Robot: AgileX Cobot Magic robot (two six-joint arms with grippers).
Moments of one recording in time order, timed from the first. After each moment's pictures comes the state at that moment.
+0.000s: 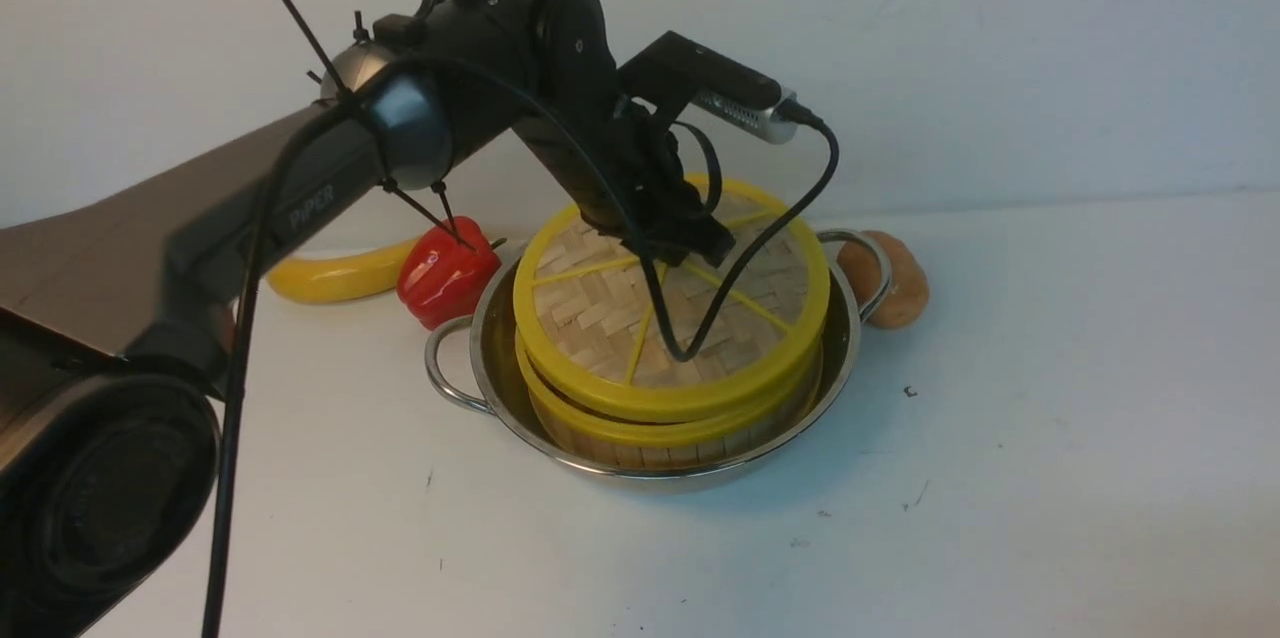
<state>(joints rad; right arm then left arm) 0.01 0.00 0.01 0.03 0.34 0.03 -0.44 2.15 -1.93 -0.13 0.89 0.33</state>
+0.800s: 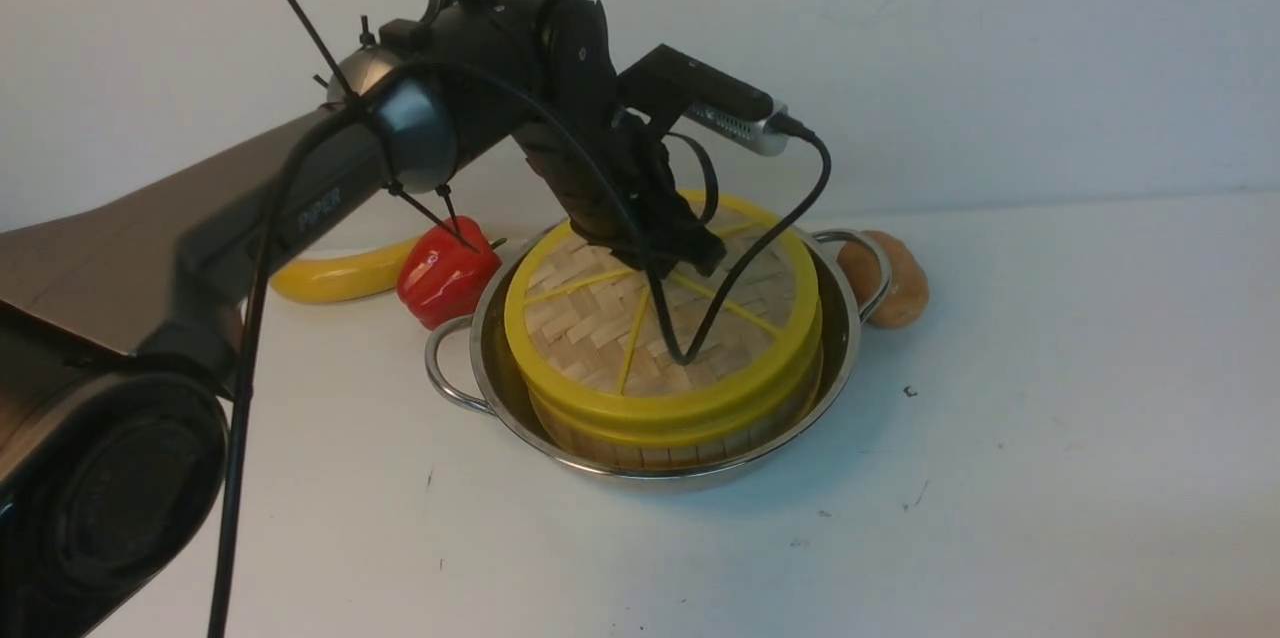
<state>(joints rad) 0.01 0.00 0.01 0.03 0.34 0.04 -0.44 2.16 -1.93 -0.09 0.93 0.29</state>
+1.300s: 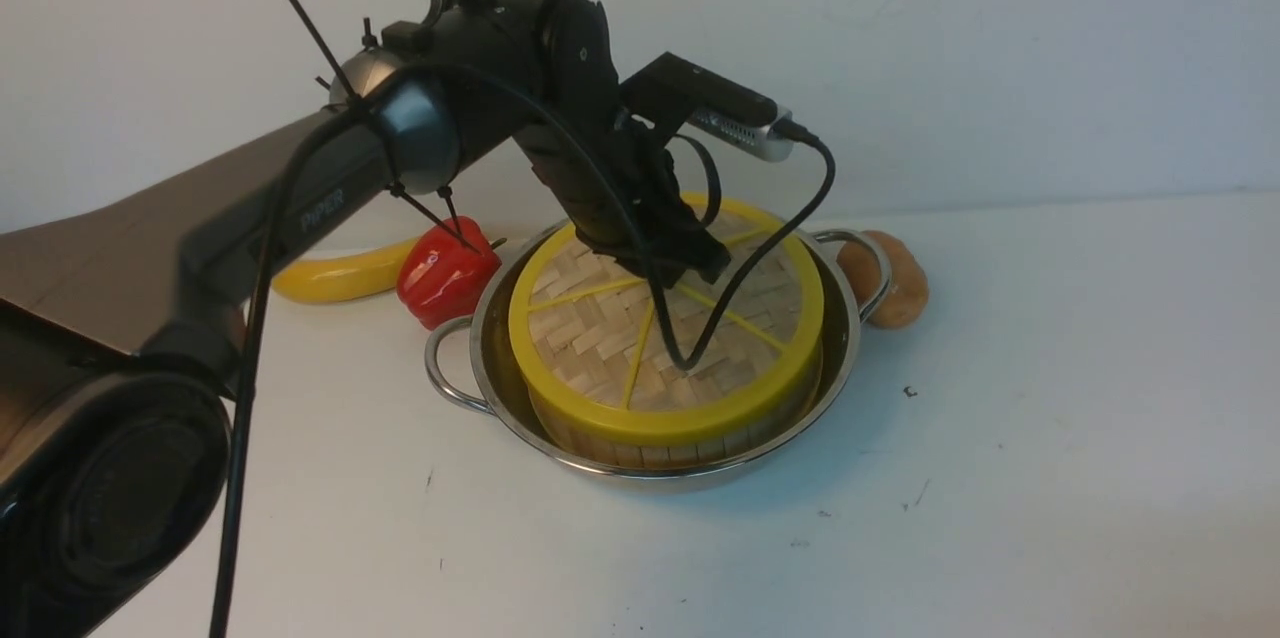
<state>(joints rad) 0.01 0.00 0.01 0.03 0.34 0.04 -0.44 2.17 -1.93 -0.12 0.95 0.30</state>
